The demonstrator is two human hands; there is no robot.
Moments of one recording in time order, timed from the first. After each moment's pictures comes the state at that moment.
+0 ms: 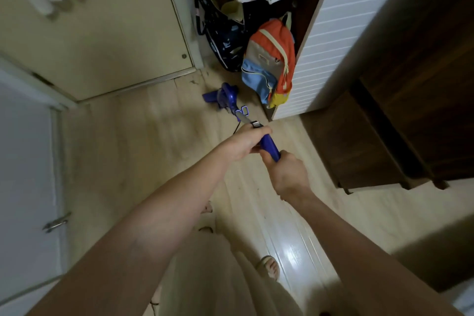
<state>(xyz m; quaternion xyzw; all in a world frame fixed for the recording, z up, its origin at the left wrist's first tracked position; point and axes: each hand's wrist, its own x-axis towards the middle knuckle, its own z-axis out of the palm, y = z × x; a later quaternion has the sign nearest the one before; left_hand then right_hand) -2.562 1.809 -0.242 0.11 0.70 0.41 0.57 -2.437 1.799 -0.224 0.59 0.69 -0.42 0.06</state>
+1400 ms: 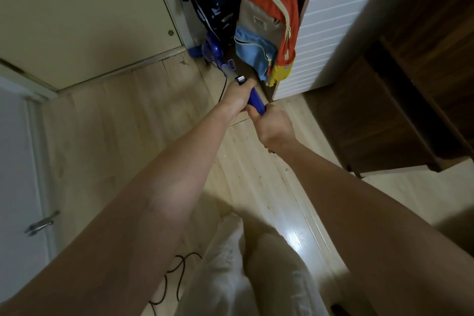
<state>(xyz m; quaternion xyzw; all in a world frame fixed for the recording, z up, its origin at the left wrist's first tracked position) -2.599 1.861 -0.322 0.09 0.75 0.47 0.47 -2.494 1.853 -0.308 0.56 0.72 -0.42 0.01</state>
